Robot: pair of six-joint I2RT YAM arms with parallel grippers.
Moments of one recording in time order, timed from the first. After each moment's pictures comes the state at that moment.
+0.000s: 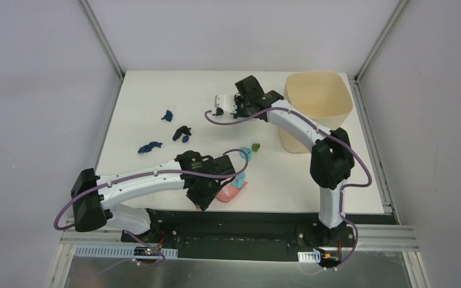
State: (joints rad) left arm -1.16 1.32 1.08 -1.22 -0.03 -0.55; right arm 0.66 2.01 1.76 -0.61 0.12 -1.03
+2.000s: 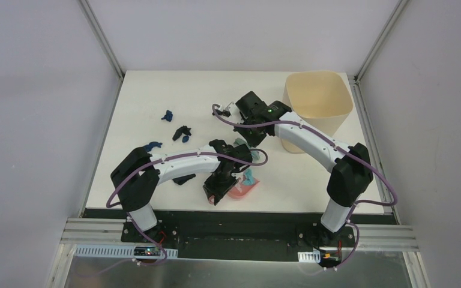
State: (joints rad) left arm -1.03 1.70 1.19 -1.13 0.11 -0.33; right arm 0.78 1.75 1.58 -0.95 0.07 -0.17
